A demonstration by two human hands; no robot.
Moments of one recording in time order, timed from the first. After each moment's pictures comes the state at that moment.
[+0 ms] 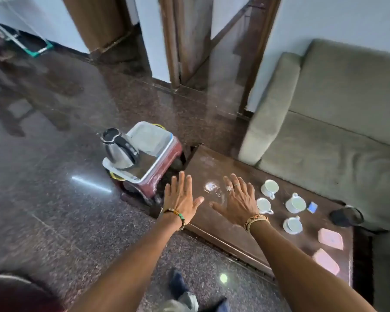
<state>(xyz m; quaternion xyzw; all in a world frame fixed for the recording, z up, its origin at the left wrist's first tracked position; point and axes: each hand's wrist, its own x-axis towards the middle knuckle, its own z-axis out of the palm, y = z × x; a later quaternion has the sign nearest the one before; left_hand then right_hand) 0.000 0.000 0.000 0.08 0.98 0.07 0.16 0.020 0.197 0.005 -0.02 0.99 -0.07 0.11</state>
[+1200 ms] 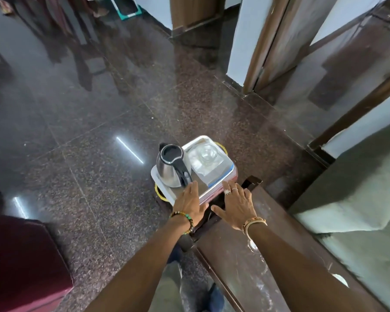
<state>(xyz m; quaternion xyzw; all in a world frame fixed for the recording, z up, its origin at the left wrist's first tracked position) -0.186 -0.162 -0.043 -0.13 0.95 0.24 0.15 -0.240 0.004 -0.039 -0.23 0.96 -0.04 0.16</state>
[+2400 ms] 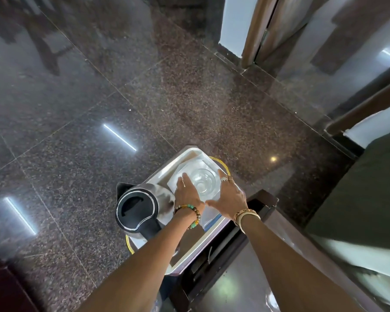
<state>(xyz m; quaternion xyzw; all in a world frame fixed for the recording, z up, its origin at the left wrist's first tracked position) -0.430 -0.192 -0.192 -0.29 0.86 0.34 0.26 -0.465 -0.061 -0.204 -0.09 0.93 -0.22 0.28</state>
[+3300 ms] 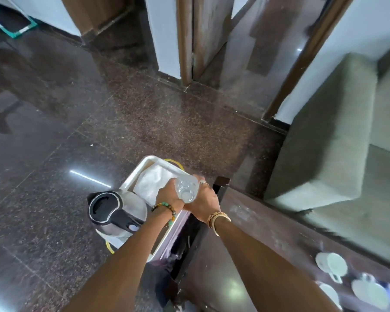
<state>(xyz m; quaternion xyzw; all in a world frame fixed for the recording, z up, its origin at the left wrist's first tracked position) -0.380 -0.118 -0.080 -0.15 0.91 0.33 0.21 -0.368 -0.002 -0.106 0.09 0.91 -0.36 0.17</state>
